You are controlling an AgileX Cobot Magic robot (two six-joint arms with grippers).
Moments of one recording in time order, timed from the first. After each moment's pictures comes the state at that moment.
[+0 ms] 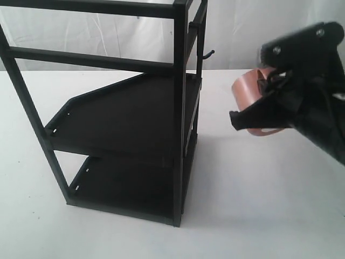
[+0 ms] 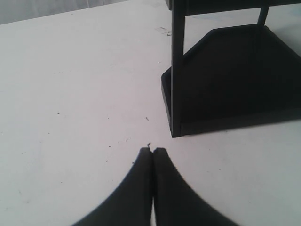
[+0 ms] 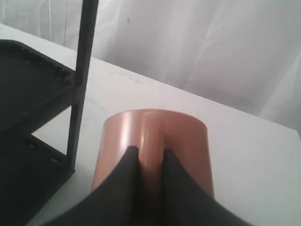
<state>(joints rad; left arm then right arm) -0.19 0.00 0.02 -0.11 0.39 0.15 0.67 1.18 -0.59 1.25 -0.50 -1.26</state>
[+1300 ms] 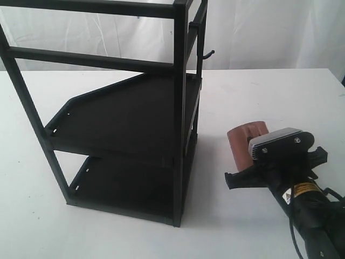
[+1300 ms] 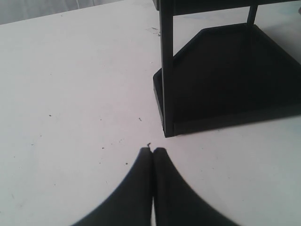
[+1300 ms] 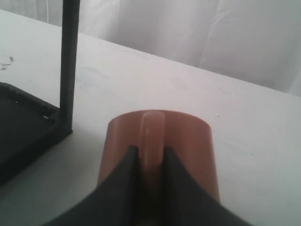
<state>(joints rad) -0.22 0.00 0.02 -0.11 0.39 0.15 0.58 1.85 -0.29 0.37 -1.28 -0.19</state>
